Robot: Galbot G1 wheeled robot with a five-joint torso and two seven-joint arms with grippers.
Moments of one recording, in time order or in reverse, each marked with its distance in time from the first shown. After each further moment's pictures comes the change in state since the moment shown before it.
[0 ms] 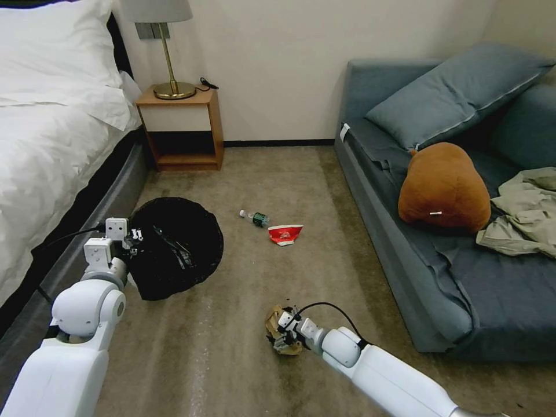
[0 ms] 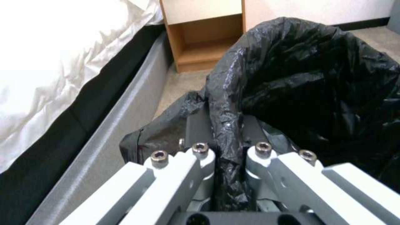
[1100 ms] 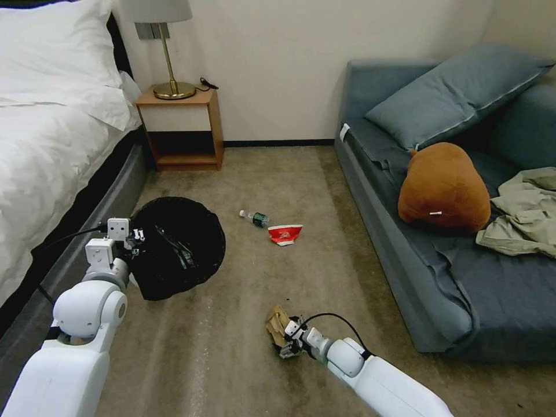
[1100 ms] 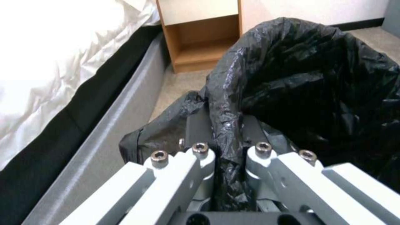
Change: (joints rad) left arm 0.008 -0.006 0.008 -0.013 0.002 0.000 -0.003; right arm -0.056 0.008 0.063 -0.072 -0.035 0.059 -0.031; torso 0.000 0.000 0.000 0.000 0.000
